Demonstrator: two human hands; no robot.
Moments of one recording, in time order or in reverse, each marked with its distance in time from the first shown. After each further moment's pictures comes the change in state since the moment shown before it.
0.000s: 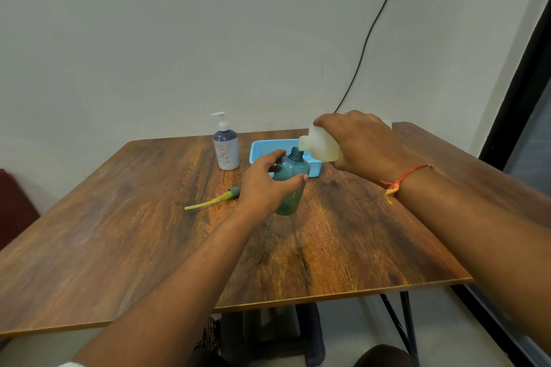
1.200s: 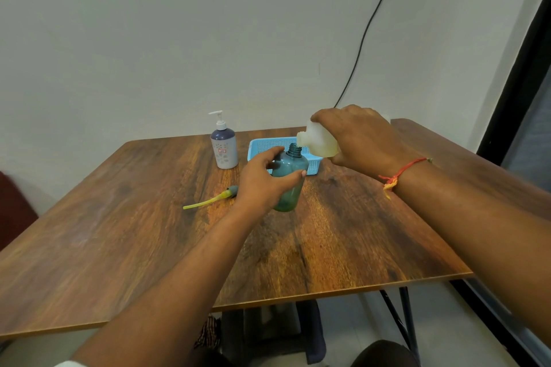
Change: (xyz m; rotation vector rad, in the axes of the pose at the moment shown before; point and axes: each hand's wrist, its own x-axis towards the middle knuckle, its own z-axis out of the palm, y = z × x) left_hand 0.003 0.002 0.001 0.026 0.009 0.013; right_hand 0.004 0.005 0.003 -0.032 0.019 -0.025
